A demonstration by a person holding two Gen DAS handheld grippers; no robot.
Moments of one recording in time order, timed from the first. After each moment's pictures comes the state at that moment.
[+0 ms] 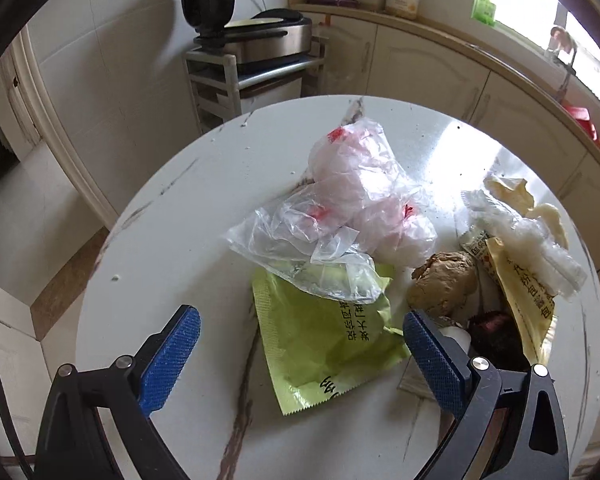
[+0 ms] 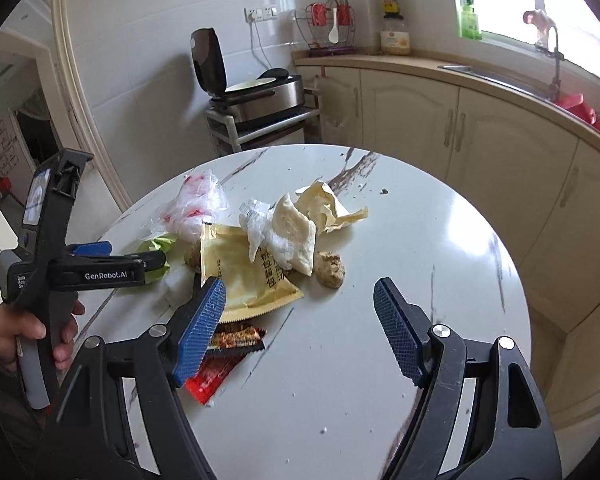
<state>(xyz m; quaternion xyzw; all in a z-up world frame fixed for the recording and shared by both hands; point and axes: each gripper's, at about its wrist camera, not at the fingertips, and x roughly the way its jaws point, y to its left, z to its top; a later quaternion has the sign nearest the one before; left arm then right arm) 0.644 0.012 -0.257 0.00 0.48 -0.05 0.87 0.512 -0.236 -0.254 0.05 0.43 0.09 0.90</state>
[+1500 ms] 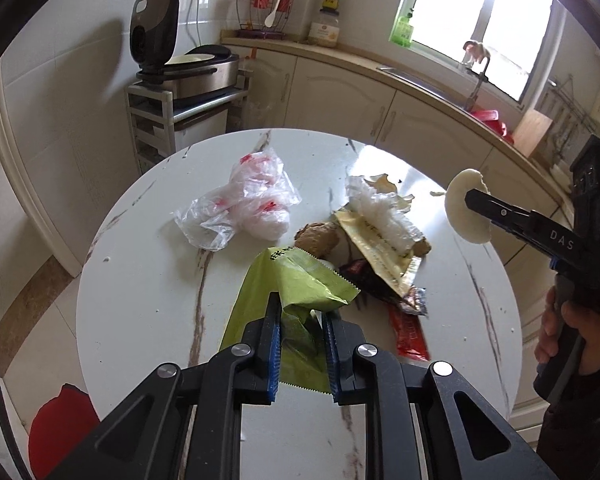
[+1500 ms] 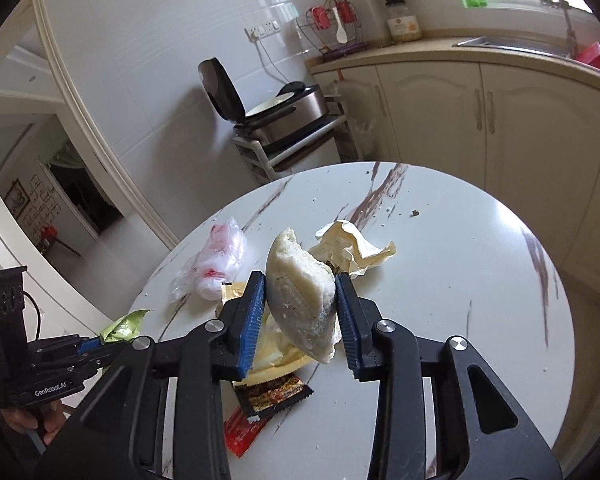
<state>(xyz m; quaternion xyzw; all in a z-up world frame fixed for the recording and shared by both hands) 0.488 0.046 -0.159 -0.02 0.43 -0.19 0.89 0.531 -0.275 -0.237 0.16 0.40 0.16 0.89</state>
